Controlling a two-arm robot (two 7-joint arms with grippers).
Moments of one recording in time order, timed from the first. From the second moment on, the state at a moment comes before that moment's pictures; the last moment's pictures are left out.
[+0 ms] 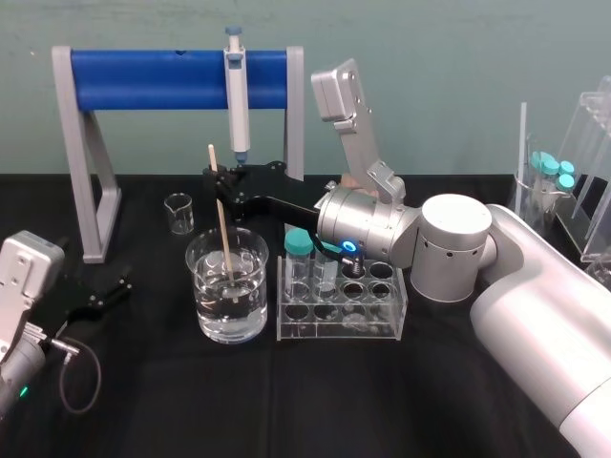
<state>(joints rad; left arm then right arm) -0.20 0.60 0.45 -1.41 -0.25 -0.12 0.03 0.69 0.18 -0.60 -1.14 0.50 0.14 0.54</state>
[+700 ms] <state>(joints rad) -0.20 0.60 0.45 -1.41 -0.25 -0.12 0.03 0.69 0.18 -0.60 -1.14 0.50 0.14 0.54</state>
